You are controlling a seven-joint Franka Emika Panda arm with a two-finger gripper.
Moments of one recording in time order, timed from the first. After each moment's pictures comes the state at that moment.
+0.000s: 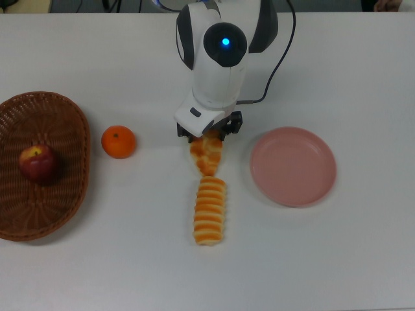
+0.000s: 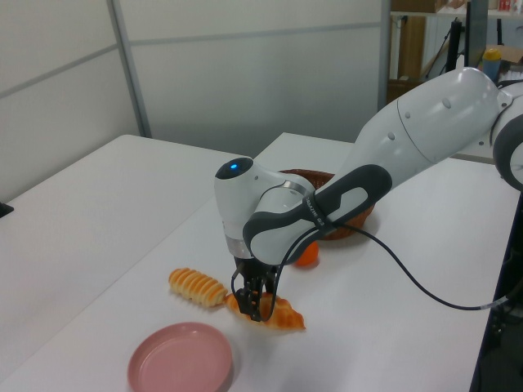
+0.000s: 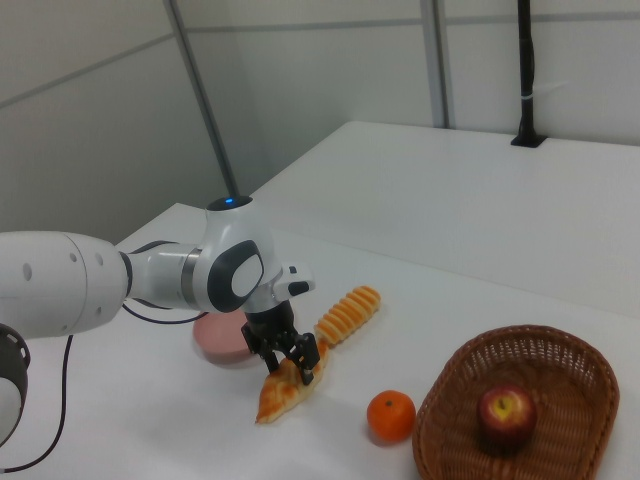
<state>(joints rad) 0.07 0.39 0.16 -1.84 -0.16 2.18 0.15</state>
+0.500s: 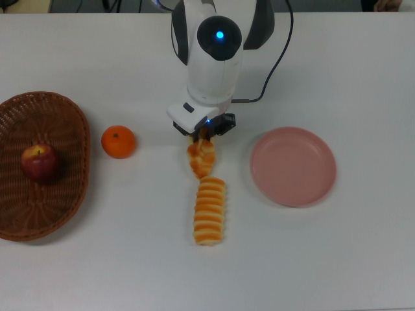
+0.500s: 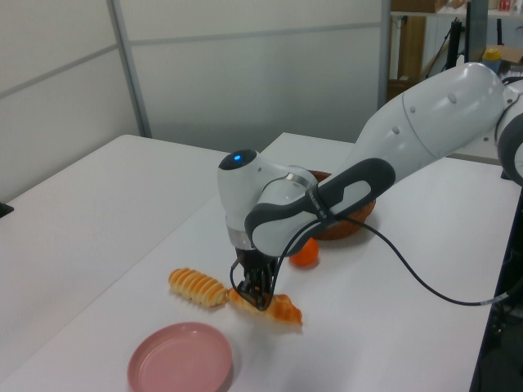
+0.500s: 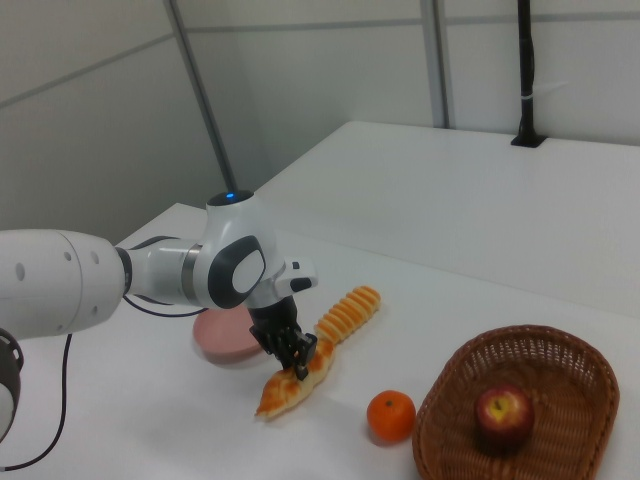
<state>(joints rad) 0.05 0.36 0.16 -1.83 -0.16 2.17 0.19</state>
